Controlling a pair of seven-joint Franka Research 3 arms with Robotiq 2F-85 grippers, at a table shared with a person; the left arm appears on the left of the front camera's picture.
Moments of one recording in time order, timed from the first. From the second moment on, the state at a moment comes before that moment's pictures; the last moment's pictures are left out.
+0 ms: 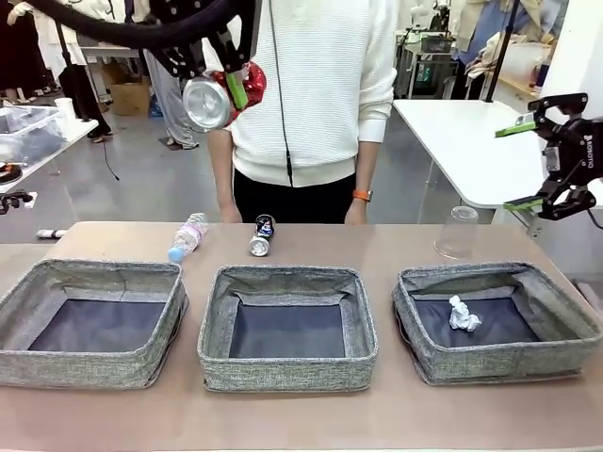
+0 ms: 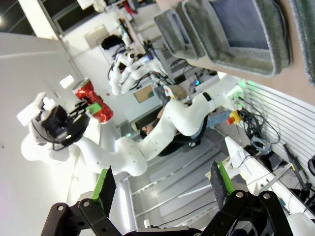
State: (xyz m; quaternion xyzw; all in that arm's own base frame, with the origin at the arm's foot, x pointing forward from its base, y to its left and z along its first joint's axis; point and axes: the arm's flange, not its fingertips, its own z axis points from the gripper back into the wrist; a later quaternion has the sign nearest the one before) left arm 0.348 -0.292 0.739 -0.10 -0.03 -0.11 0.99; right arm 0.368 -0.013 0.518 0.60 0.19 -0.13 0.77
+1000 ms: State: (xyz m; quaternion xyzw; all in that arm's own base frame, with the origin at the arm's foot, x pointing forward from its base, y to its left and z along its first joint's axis) left arm 0.377 -0.328 0.757 -0.16 -0.01 -0.12 0.98; right arm 0.368 -0.013 0.518 0.60 0.19 -0.13 0.77
